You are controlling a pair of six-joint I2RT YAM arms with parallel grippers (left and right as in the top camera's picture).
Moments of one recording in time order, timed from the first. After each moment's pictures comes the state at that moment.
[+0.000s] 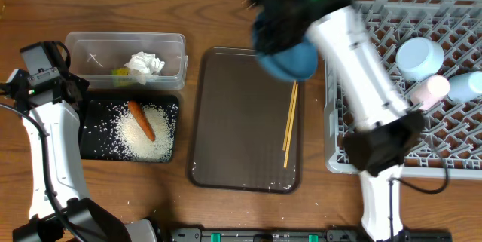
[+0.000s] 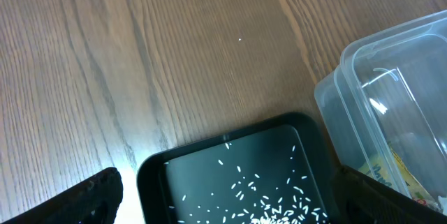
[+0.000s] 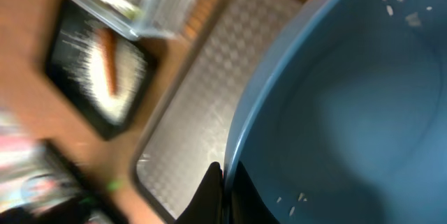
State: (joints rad) left arm 0.43 1.47 1.20 -0.80 -0.42 -0.70; right arm 0.35 2.22 2.46 -1.45 -0.53 0.02
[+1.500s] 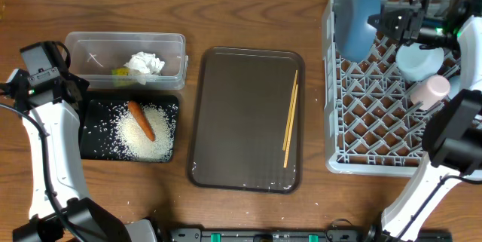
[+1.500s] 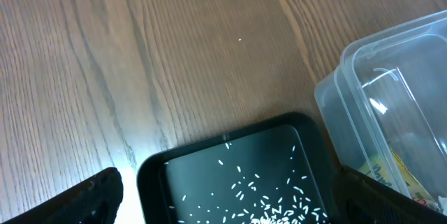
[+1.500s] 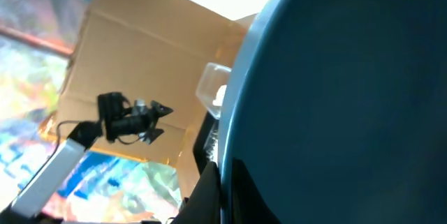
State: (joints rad) left arm 0.43 1.47 1.20 -0.80 -0.42 -0.70; right arm -0.33 2.21 2.03 -1.34 -1.37 -0.35
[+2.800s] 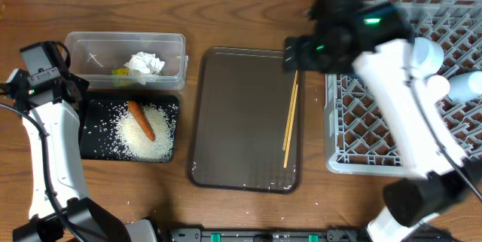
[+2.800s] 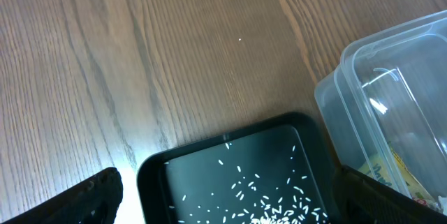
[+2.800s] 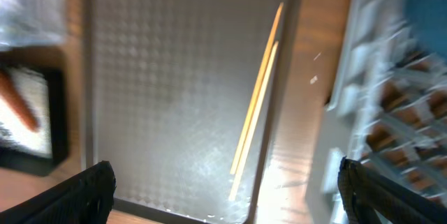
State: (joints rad) left arm 0.43 1.47 1.20 -0.80 -0.42 -0.70; right arm 0.43 1.84 1.93 -1.36 -0.08 0.44
